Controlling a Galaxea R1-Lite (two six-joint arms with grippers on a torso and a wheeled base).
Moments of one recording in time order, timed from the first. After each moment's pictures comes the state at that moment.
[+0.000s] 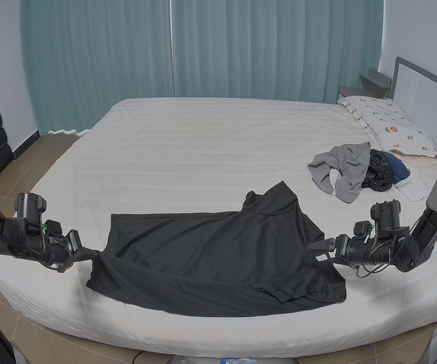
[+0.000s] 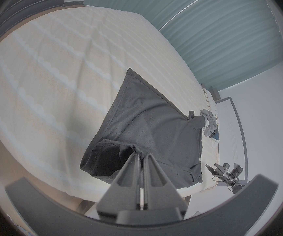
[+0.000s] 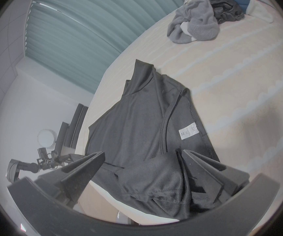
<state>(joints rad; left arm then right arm) 0.20 1.93 -0.69 -0.29 -0.56 -0.43 0.12 2.14 -0.63 -0.79 0.51 0.52</state>
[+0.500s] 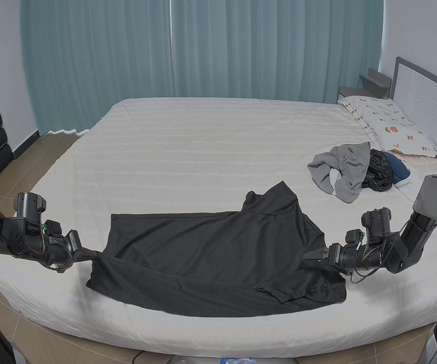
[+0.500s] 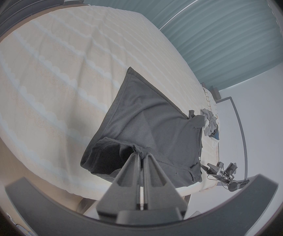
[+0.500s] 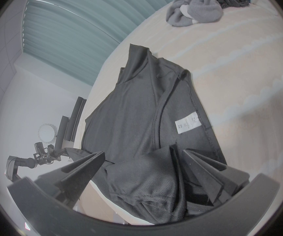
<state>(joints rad) 0.20 1.93 -0.69 -0.28 -0.56 -0.44 0.11 2.25 -0.70 -0.76 0.54 0.49</state>
